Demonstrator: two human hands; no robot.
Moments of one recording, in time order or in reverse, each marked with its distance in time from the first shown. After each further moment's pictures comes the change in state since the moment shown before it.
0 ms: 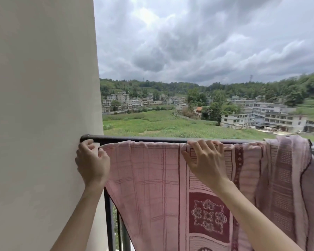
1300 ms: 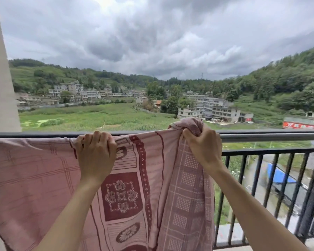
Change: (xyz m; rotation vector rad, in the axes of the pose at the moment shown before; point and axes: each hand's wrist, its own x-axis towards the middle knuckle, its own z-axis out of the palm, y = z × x) left_hand -0.172 0.109 0.154 0.278 -0.178 0.745; right_hand -0.025 0.195 -0.148 0.256 0.037 0.594
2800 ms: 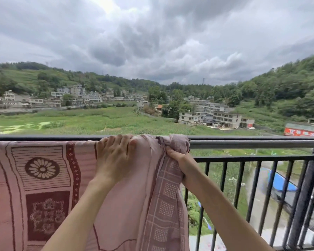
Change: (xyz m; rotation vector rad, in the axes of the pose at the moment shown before) left_hand -0.012 0.184 0.036 -0.037 -0.235 0.083; right_hand 0.024 0.113 -0.053 0.974 -0.582 0.629
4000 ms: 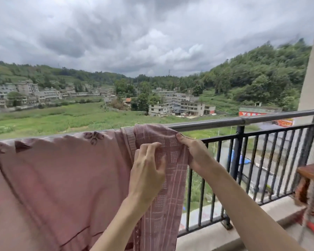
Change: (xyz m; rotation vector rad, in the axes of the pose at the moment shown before) left_hand -0.055 0.376 0.080 -0.689 -0.118 0.106; right_hand -0.046 -0.089 -0.331 -0.040 0.210 -0.122
